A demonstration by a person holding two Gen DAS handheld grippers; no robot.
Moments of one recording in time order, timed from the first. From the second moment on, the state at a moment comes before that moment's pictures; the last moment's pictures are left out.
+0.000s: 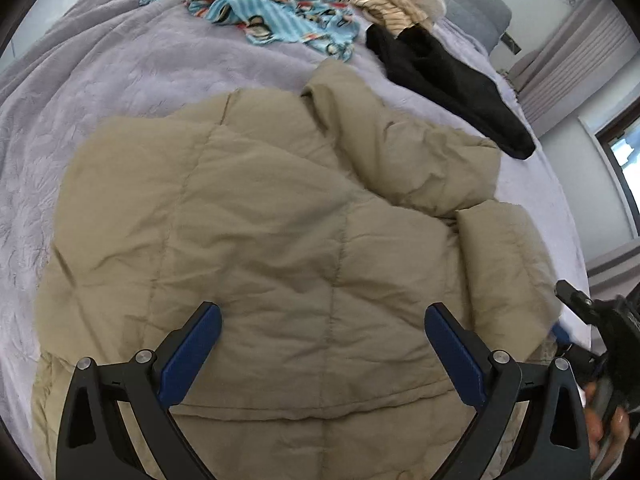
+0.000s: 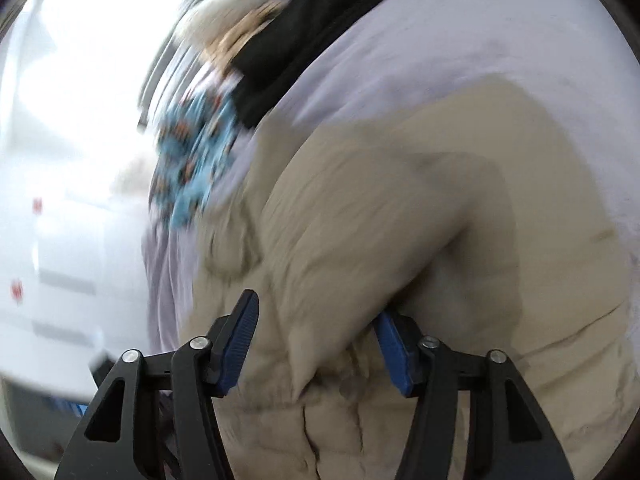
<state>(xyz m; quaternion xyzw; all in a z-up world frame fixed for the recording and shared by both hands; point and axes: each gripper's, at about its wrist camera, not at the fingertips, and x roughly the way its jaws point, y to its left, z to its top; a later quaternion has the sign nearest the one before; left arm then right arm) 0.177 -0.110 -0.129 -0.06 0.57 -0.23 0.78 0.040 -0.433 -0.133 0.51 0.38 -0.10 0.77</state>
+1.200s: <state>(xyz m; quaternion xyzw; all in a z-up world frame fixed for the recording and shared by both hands) 0.189 -0.153 -0.129 -0.17 0.61 -0.40 0.66 0.028 -0.327 -0.136 0.35 0.51 0.07 0.78</state>
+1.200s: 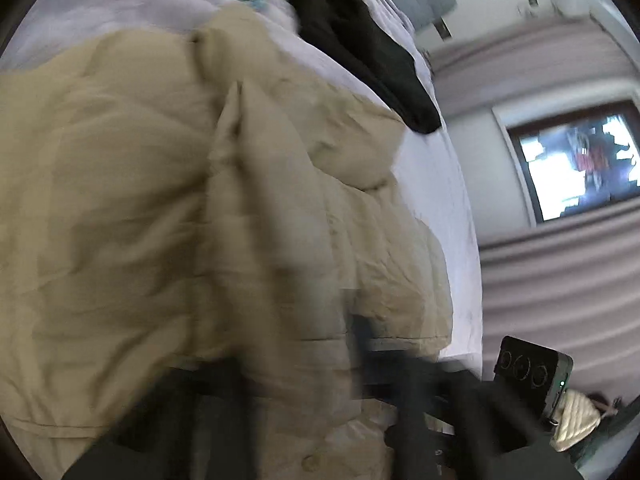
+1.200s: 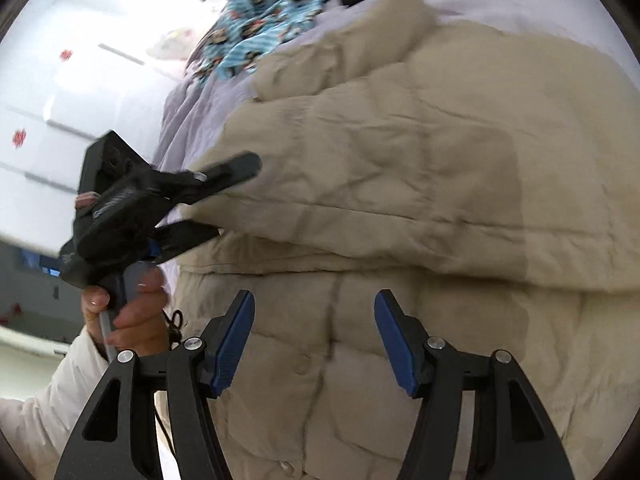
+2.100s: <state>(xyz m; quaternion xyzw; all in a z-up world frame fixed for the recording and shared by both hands) 0.175 -0.067 -0.137 -0.12 0.61 -0.28 0.73 -0.010 -0.460 -0.163 0.25 0.50 -0.16 0.81</state>
